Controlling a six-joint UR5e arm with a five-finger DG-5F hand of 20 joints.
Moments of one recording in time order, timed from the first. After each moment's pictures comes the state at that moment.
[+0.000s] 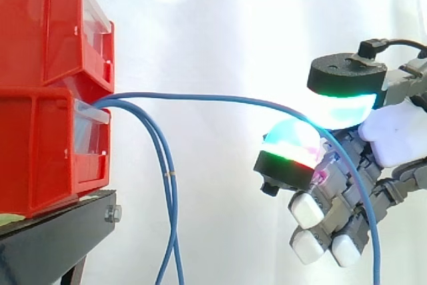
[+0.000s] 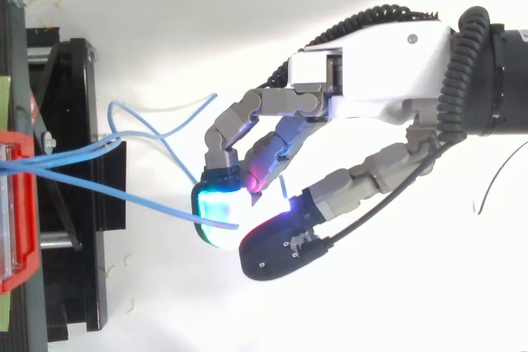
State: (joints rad) arm 0.10 -2.22 -1.12 -3.24 -1.50 -0.05
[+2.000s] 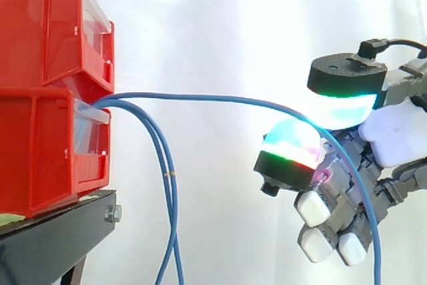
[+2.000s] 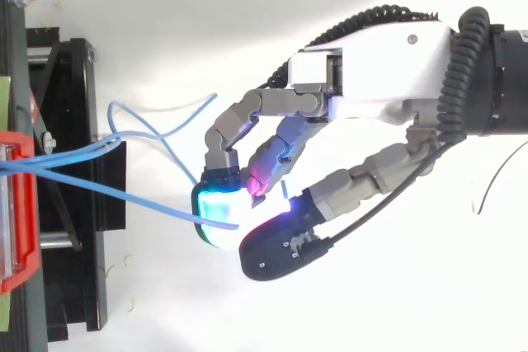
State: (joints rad) arm 0.10 -2.22 -1.12 -3.24 -1.50 -0.05
